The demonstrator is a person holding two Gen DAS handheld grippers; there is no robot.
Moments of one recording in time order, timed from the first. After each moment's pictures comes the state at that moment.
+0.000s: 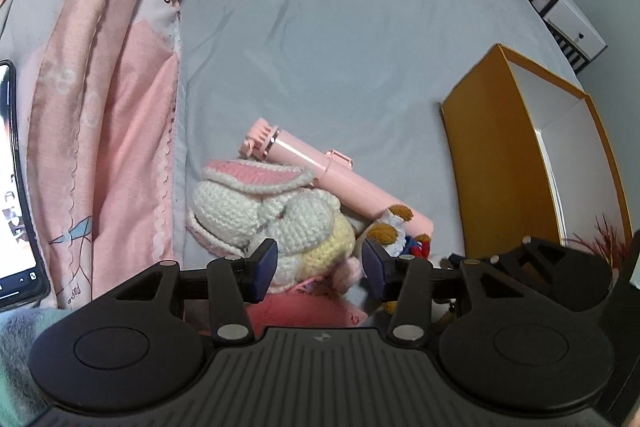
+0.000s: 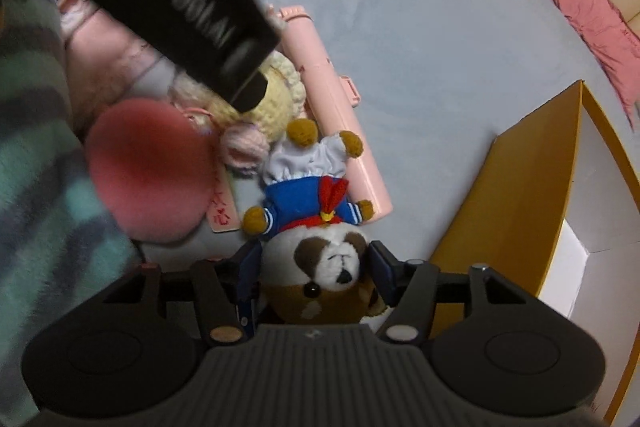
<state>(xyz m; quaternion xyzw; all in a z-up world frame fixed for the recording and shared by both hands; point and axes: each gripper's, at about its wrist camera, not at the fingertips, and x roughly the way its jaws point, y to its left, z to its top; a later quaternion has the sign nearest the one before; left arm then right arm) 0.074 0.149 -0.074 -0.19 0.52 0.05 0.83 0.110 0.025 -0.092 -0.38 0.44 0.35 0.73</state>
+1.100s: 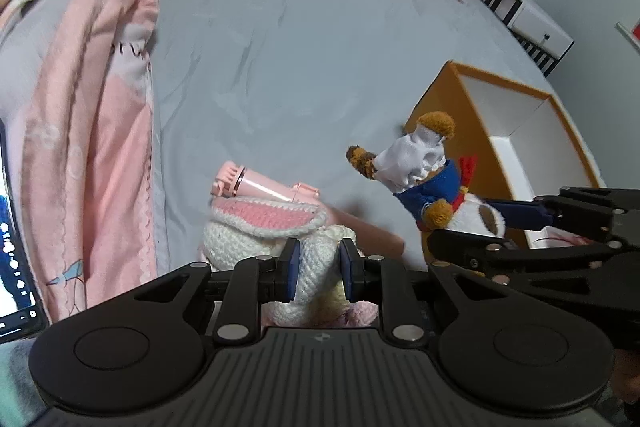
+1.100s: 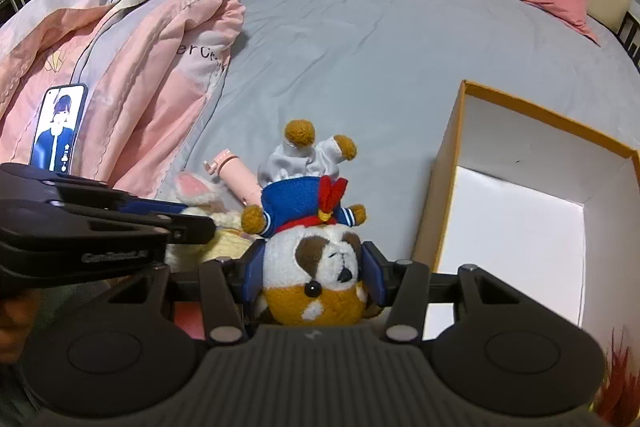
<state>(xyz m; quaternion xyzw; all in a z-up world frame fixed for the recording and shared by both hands) 0.062 0.131 -0.049 -0.15 0.47 0.02 0.87 0.154 -0.021 -0.013 -0.15 0.44 0.34 0.82</state>
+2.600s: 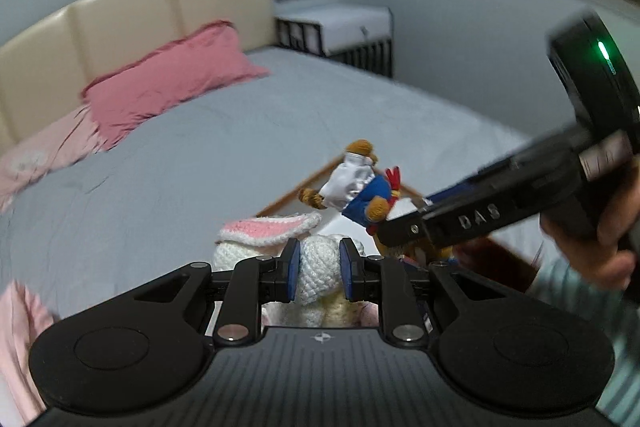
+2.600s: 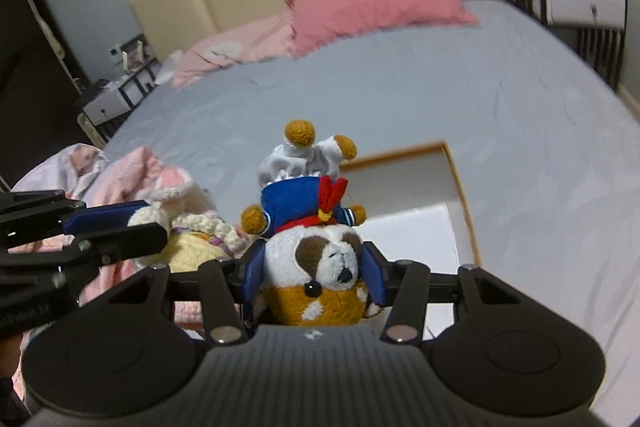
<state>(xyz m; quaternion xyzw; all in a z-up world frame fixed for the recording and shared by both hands) 0.120 -0.064 0.043 0.14 0.34 -0.18 0.91 0.216 -0.215 0.050 0.06 0.41 0.27 0.87</state>
